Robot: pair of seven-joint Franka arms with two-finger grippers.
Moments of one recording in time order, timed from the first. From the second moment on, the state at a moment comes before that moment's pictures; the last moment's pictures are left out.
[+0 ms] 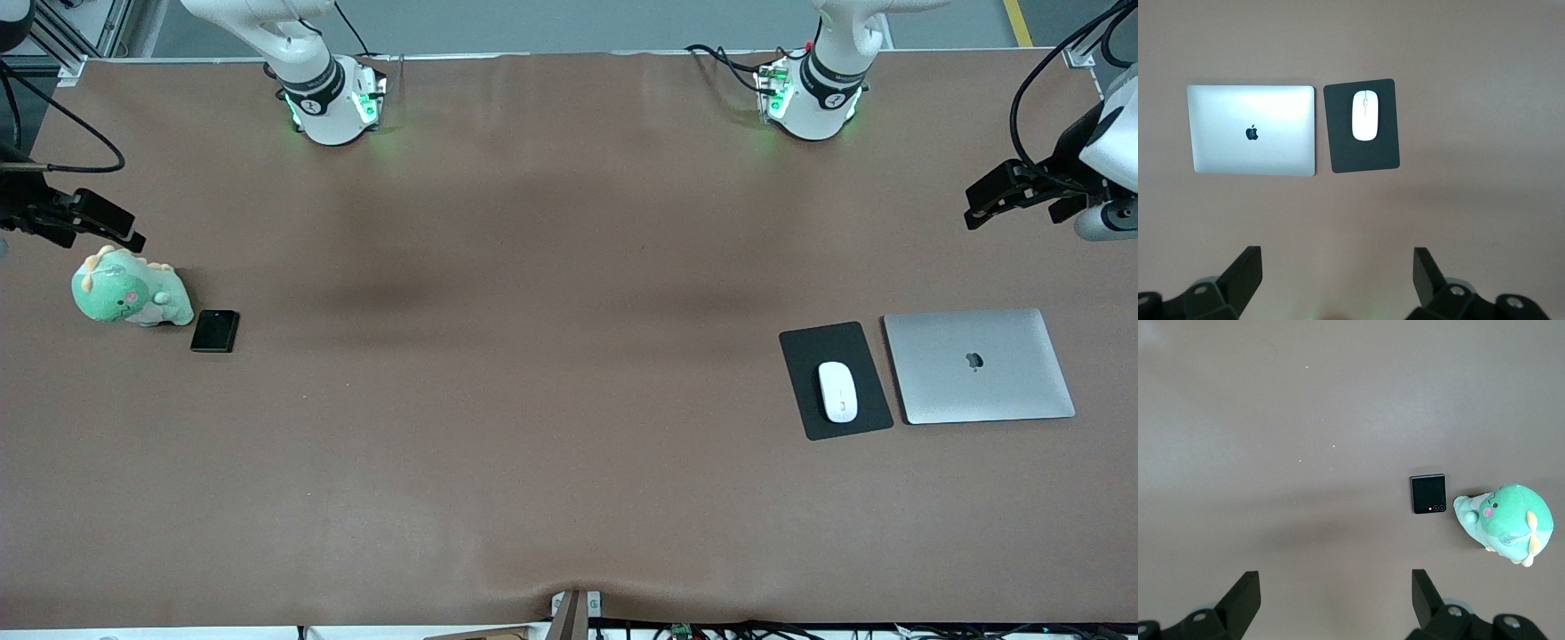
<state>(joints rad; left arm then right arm) 0.02 -0.01 -0.11 -1.51 0.03 1.49 -0.14 0.03 -0.07 -0.11 -1.72 0.06 1.65 0.03</state>
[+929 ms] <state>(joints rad) 0.02 -0.01 -0.11 -1.51 0.03 1.49 -0.14 0.03 -0.03 -0.11 -1.72 0.05 1.65 0.03</state>
